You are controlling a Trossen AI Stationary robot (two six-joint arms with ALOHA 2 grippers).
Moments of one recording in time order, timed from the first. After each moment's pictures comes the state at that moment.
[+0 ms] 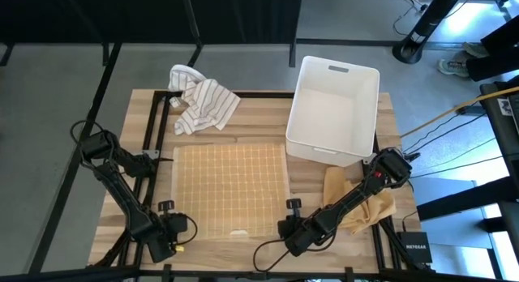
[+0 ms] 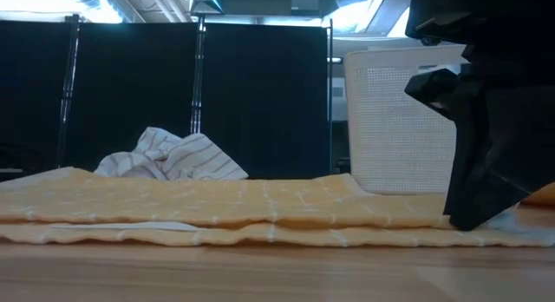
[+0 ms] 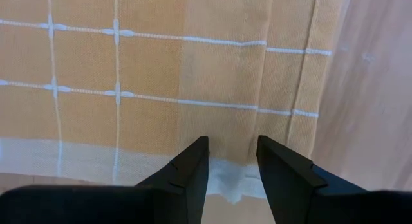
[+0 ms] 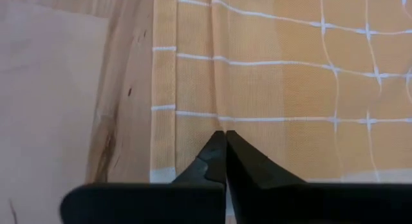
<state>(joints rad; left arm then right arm) -1.05 1.64 0.89 -0.75 -0.18 -1.22 0.67 1.99 1.22 -0.47 0.37 0.47</state>
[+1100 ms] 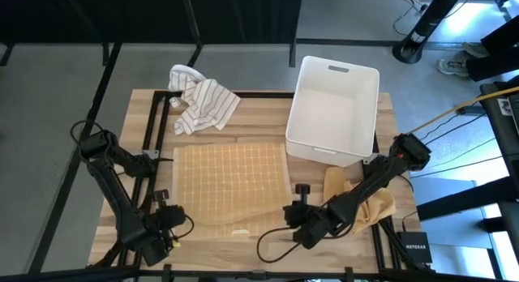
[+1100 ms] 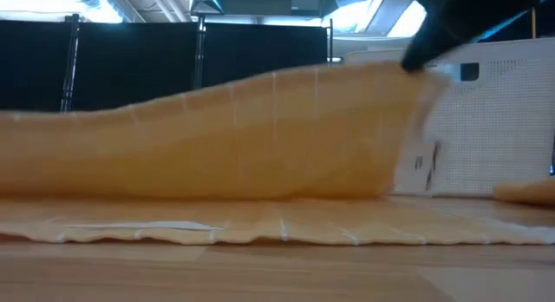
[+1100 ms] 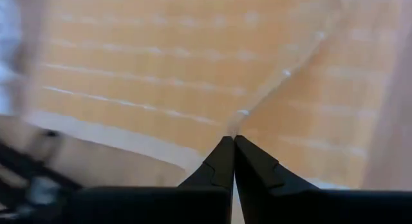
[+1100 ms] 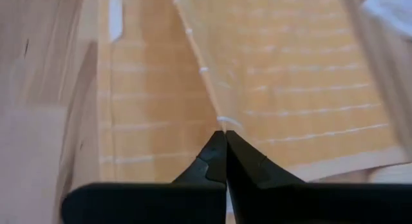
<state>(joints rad) -1.05 1.64 1.19 -1.32 -0.46 -1.33 0.66 1.73 1.22 -0.61 0.62 0.49</state>
